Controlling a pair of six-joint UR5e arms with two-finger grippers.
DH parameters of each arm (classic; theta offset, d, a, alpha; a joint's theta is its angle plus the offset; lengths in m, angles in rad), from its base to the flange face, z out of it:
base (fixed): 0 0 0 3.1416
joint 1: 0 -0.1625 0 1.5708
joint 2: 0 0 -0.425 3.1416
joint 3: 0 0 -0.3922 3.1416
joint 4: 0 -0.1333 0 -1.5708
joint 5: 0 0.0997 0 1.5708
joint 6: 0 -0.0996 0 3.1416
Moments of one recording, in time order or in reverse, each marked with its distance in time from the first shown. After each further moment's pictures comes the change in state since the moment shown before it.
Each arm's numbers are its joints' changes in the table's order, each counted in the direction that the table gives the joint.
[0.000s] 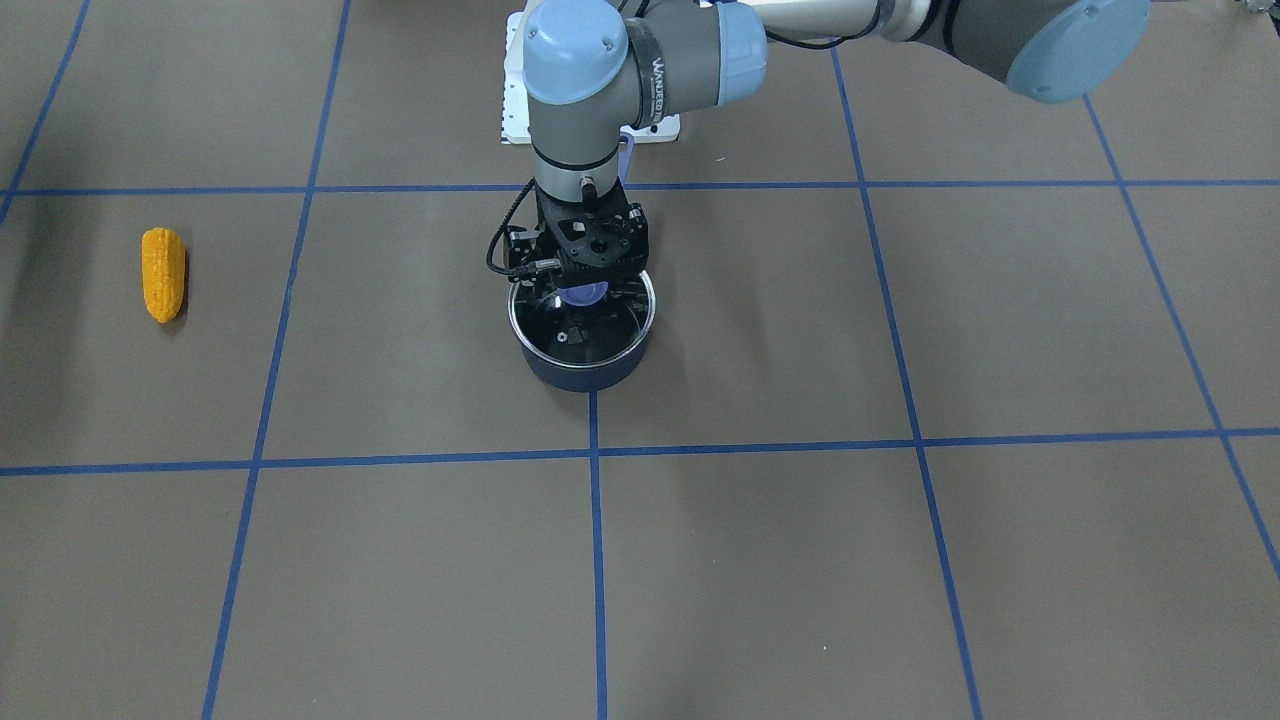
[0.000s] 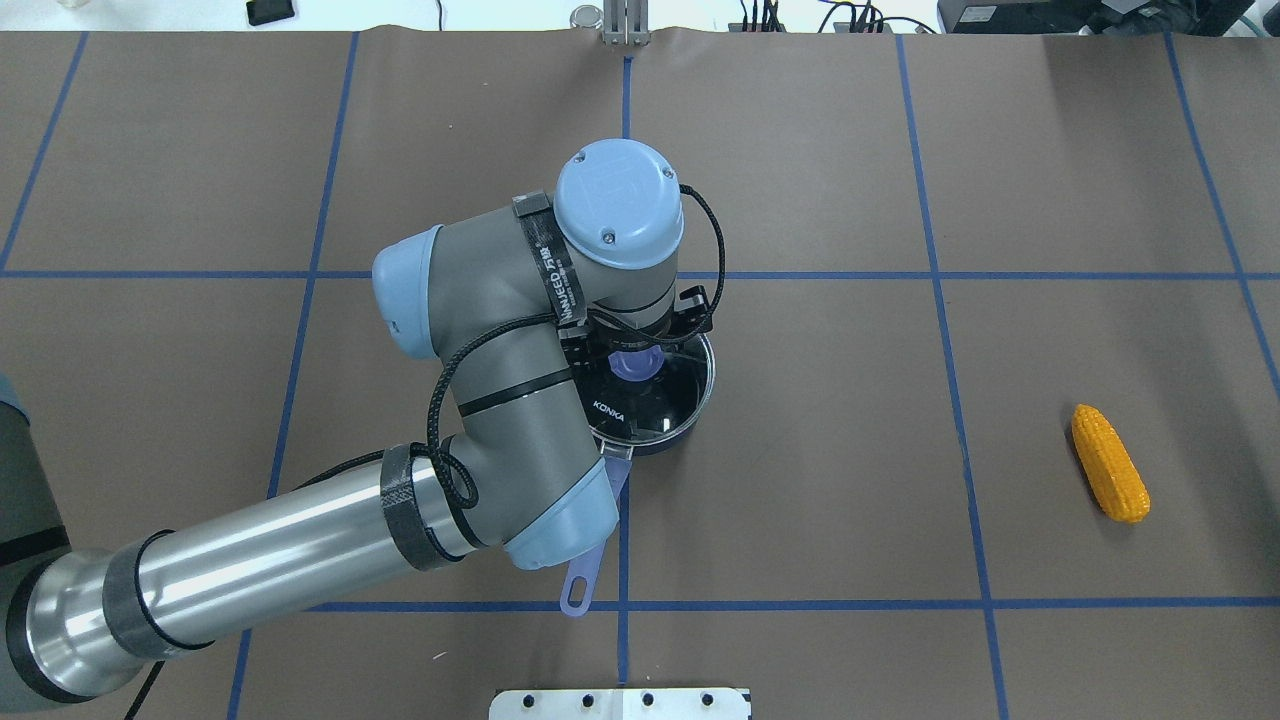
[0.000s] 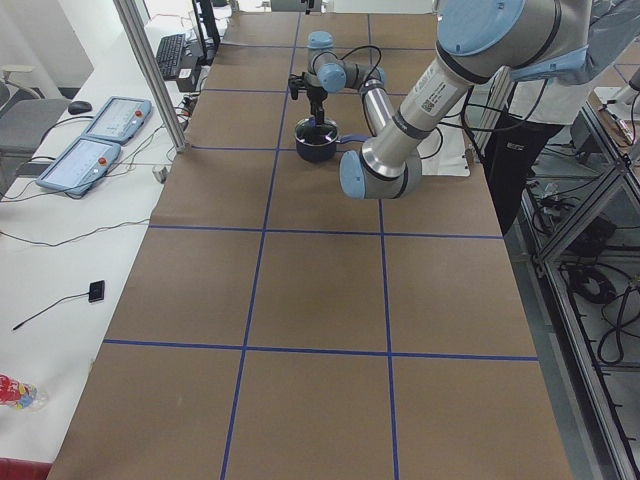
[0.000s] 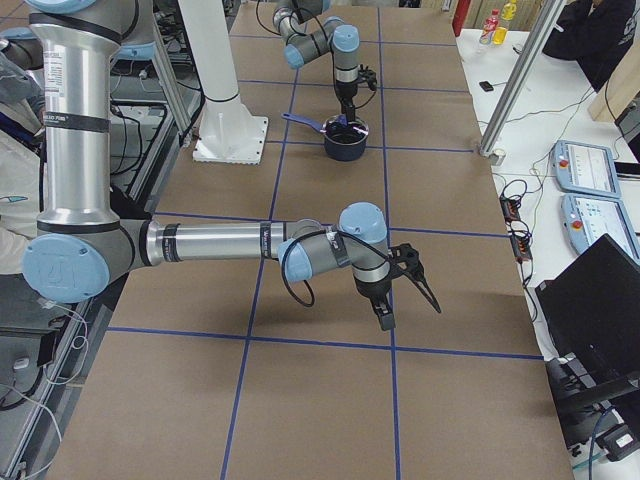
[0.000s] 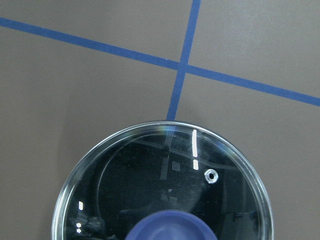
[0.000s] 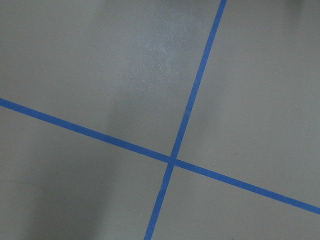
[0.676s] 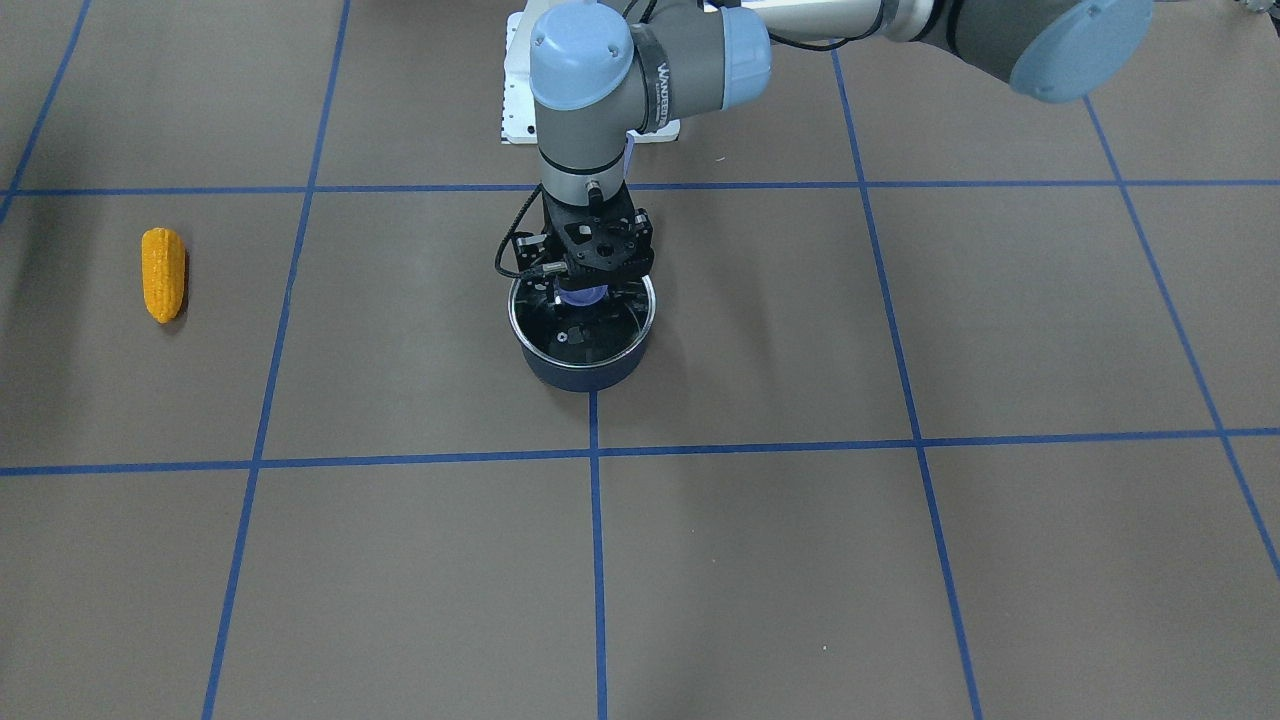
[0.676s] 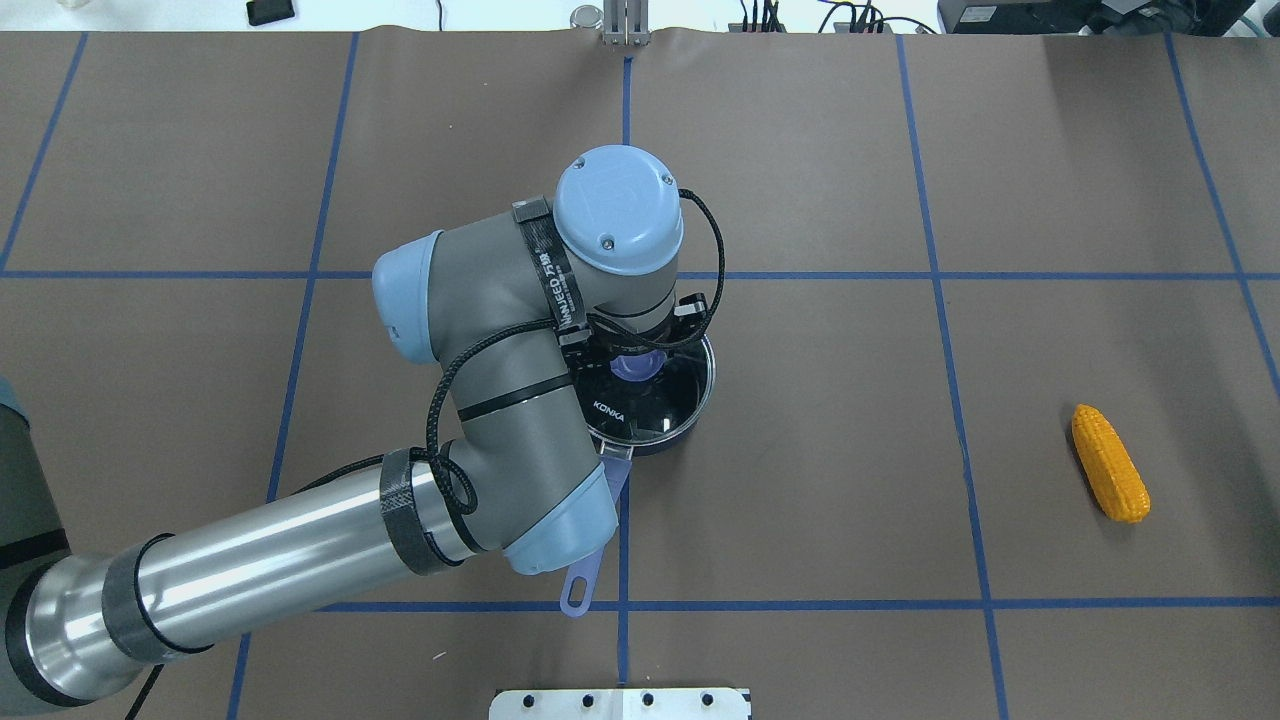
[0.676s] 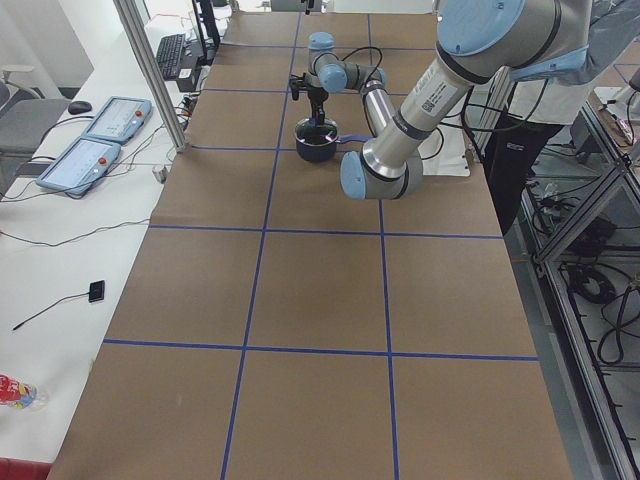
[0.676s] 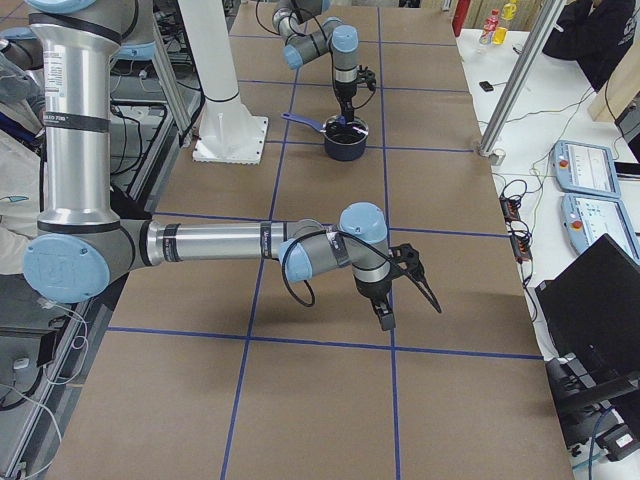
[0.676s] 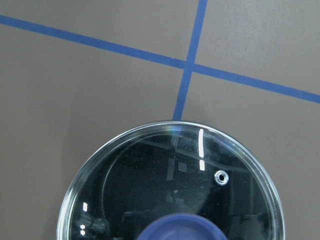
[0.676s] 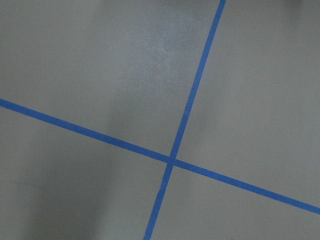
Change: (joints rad) left arm -0.007 0.000 -0.003 0.007 0.003 -0.001; right arm 0.000 -0.003 -0.002 0.000 -0.001 0.000
